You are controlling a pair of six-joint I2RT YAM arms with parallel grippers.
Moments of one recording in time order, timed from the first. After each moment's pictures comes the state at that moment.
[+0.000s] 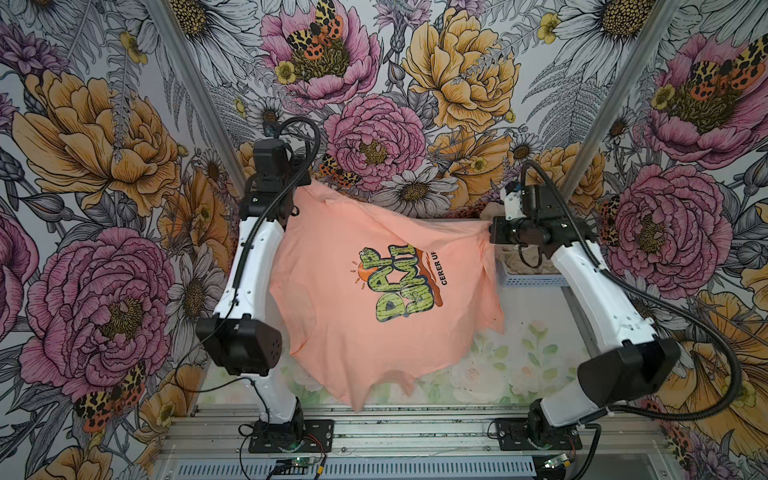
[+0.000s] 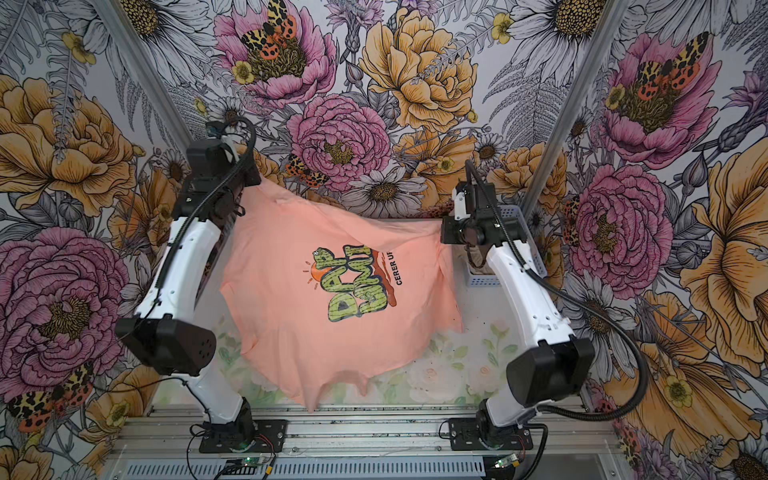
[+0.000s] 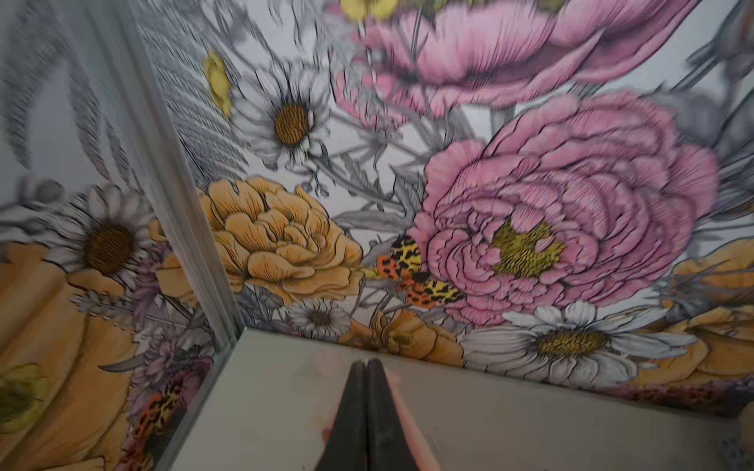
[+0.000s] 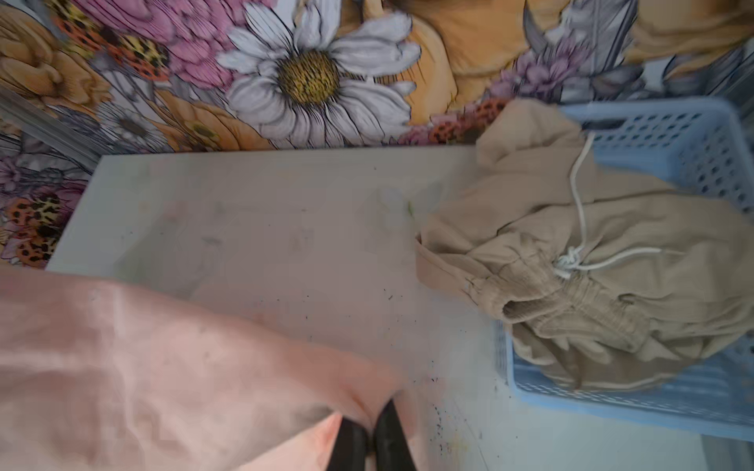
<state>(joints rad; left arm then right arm) -0.05 1.88 2.05 -0.47 -0.16 -0.13 0.14 1.66 1.69 -0.87 -0.15 0.17</state>
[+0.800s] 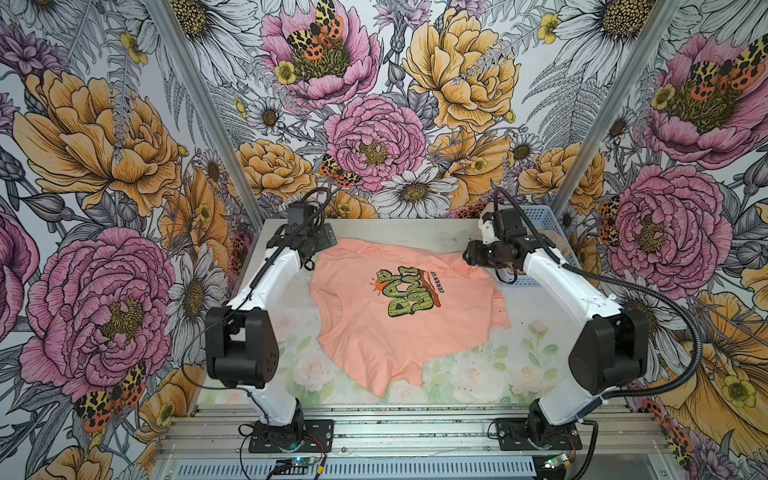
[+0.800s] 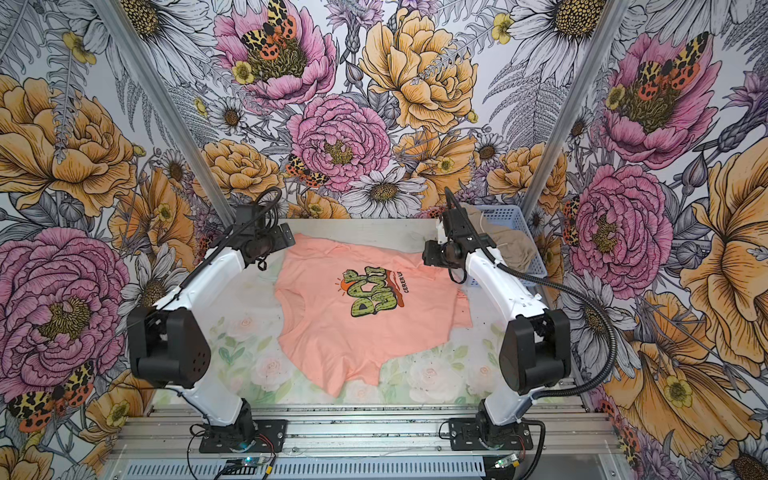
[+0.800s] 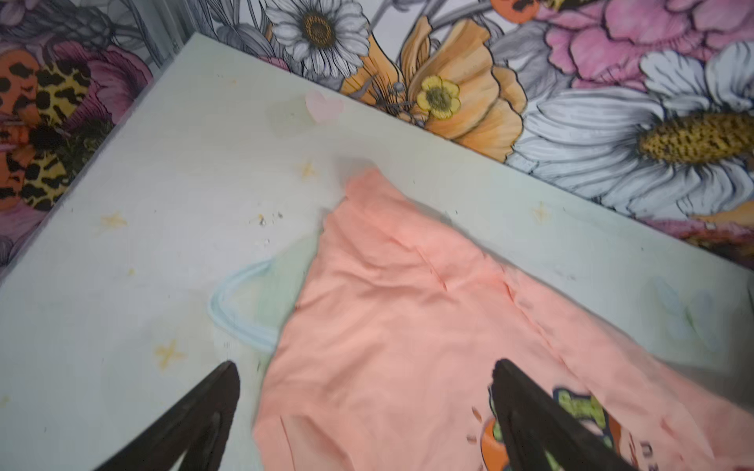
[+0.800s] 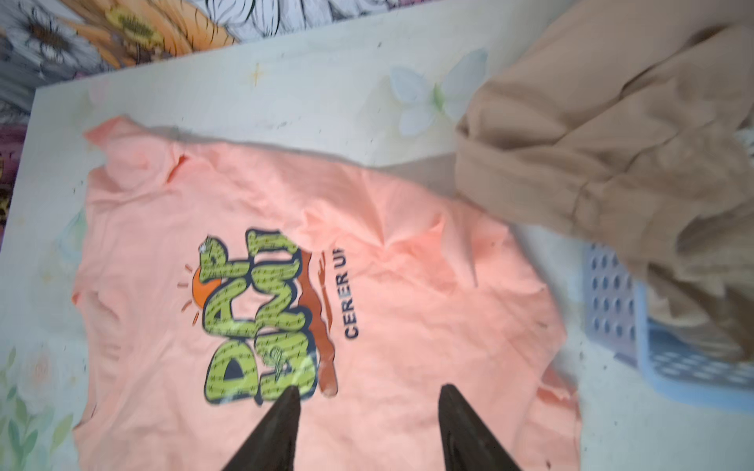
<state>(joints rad) -0.16 1.58 1.32 -0.50 -0.13 -0.46 0.25 1.59 1.38 -0.74 -0.16 0.28</state>
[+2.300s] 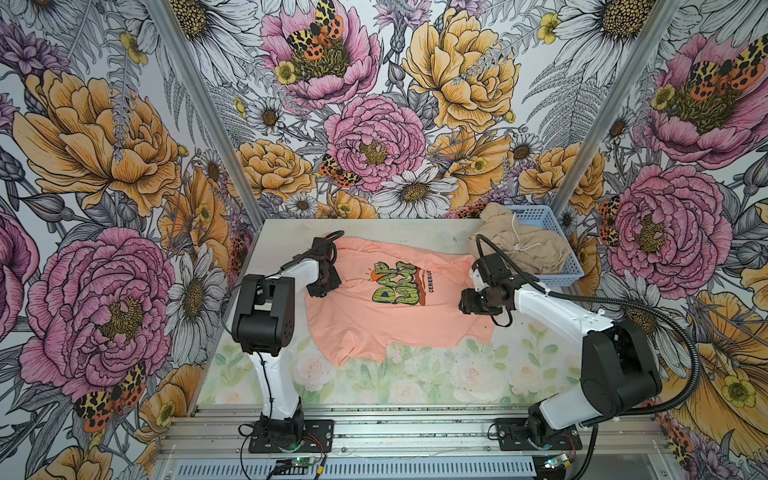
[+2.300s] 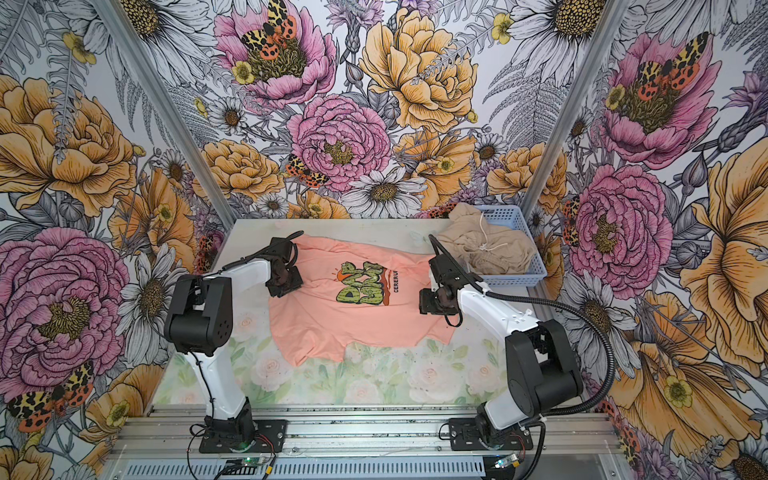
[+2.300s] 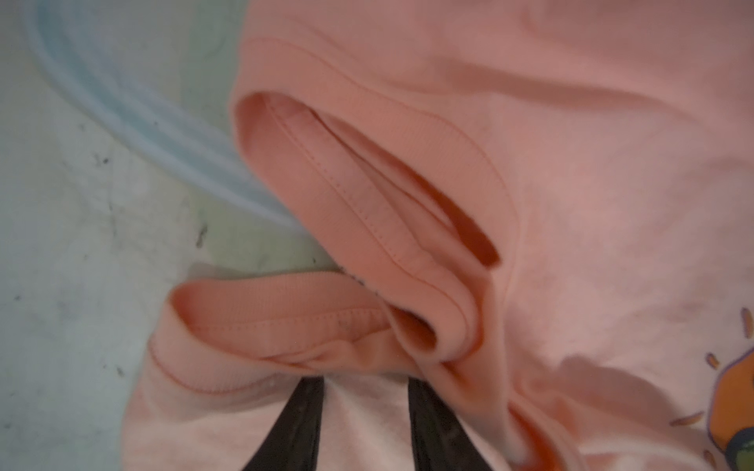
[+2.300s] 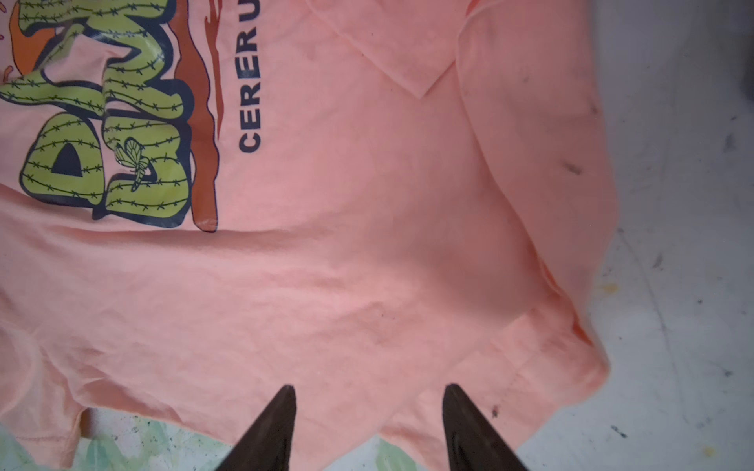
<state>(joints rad) -0.10 1.97 1.31 -0.53 -0.10 -0.54 0.32 1.53 1.01 -0.67 -0.13 0.33</state>
